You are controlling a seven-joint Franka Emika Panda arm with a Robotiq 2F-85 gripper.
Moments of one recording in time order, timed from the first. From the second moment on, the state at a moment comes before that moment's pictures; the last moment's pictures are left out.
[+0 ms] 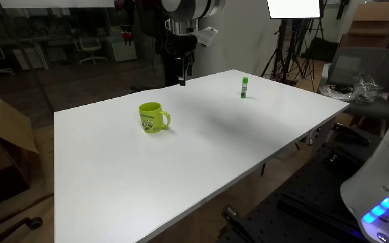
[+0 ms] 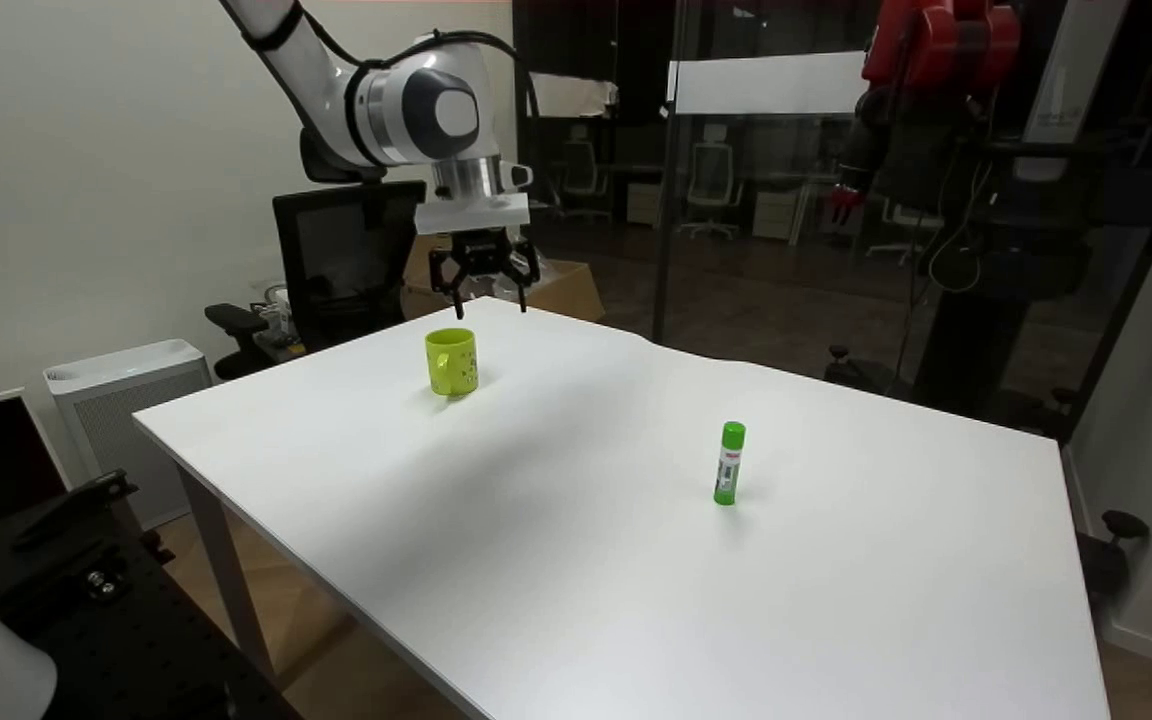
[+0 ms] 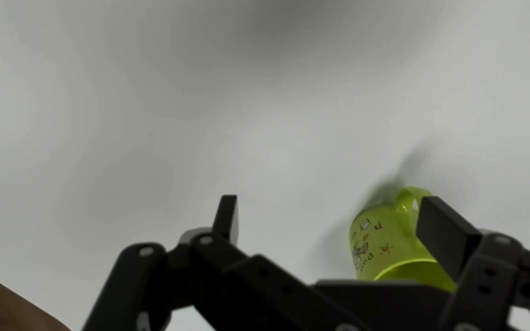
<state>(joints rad) 0.05 0.34 0.04 -2.08 -0.12 2.53 -0.49</state>
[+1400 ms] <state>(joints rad) 0.06 0.60 0.14 -1.78 -0.15 2.52 -0.53</state>
